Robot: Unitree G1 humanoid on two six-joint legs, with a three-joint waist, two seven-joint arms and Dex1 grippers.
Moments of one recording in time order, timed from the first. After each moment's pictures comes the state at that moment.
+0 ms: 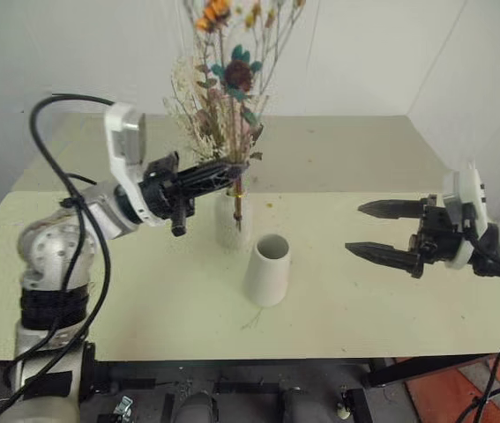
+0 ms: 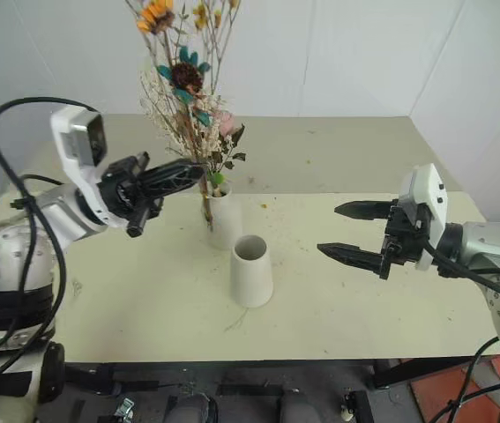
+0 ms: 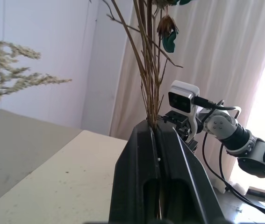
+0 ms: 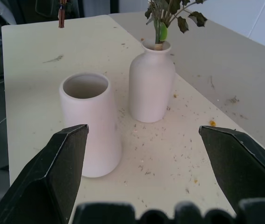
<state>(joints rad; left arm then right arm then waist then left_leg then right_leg) -0.72 0.56 0.13 -0.16 -1.02 0.74 -0.95 -0.33 -0.94 -0.29 -0.32 0.73 0.60 1.07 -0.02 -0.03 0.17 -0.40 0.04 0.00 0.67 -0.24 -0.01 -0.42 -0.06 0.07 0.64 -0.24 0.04</state>
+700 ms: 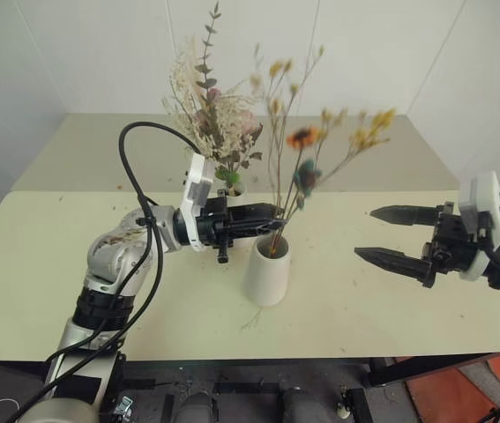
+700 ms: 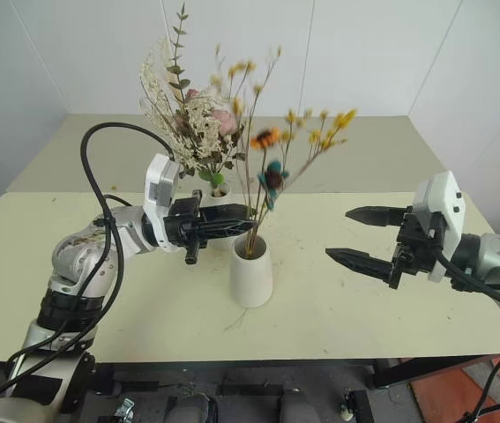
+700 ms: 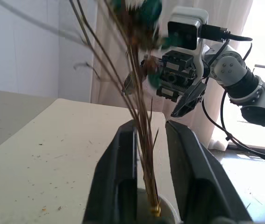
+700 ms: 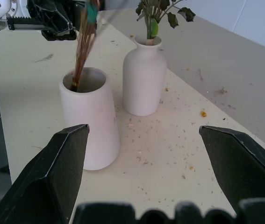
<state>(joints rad) -0.68 0.47 -0.06 -0.11 -0.75 0.62 -1.10 -0.23 -0.95 -0.38 -0.42 0.77 0.64 1.00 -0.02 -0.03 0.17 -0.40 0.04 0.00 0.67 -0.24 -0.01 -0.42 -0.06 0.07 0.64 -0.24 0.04</state>
